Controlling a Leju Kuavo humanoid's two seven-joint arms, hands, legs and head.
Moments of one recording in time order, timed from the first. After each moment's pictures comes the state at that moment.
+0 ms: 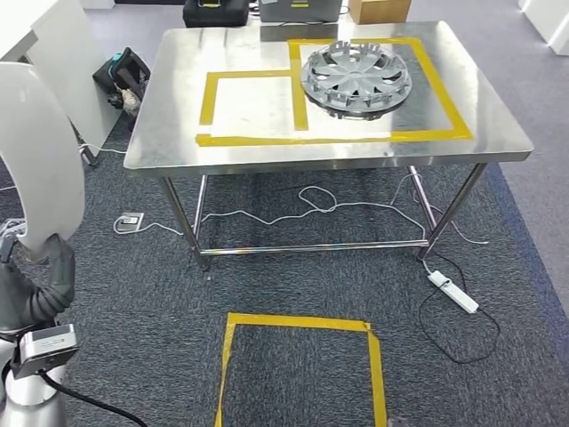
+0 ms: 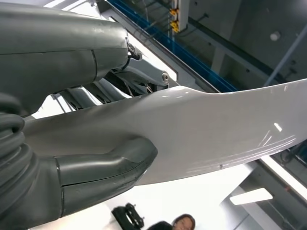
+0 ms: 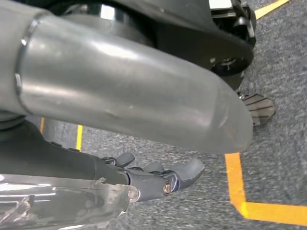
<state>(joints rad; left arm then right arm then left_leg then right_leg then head) 0.05 -0.09 -0.06 -1.91 -0.50 0.38 -0.65 -0.11 0.20 -1.05 -0.22 0.99 -0.11 0.02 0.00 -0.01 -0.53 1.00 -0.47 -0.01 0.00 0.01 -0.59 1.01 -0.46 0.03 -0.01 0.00</state>
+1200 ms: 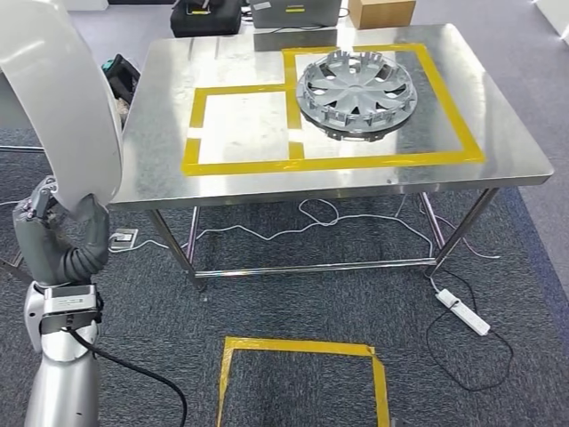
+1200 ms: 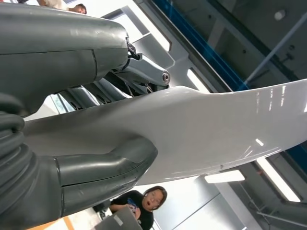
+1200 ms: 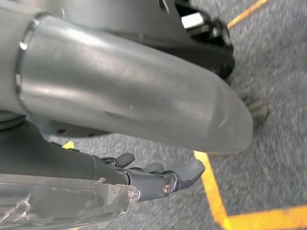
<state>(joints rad) -0.13 -0.15 -0.14 -1.79 -0.46 0.31 -0.63 -0.14 0.27 -1.14 -0.22 0.85 -0.20 0.02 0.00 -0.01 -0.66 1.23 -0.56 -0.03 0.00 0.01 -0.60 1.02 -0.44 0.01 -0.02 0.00</state>
